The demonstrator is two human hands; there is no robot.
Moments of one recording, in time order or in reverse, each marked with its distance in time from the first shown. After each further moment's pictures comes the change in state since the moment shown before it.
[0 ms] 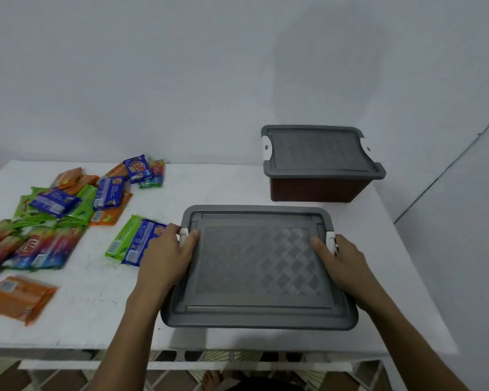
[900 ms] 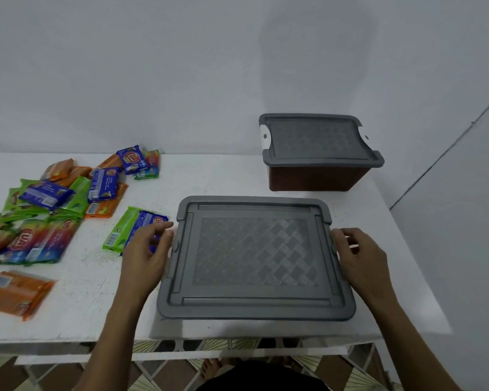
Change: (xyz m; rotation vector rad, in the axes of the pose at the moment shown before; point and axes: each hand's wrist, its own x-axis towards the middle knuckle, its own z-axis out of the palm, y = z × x) left_hand -0.007 -0.054 -0.005 -0.348 0.124 0.201; right_hand -0.015 0.025 0.001 -0.033 0.301 -0.133
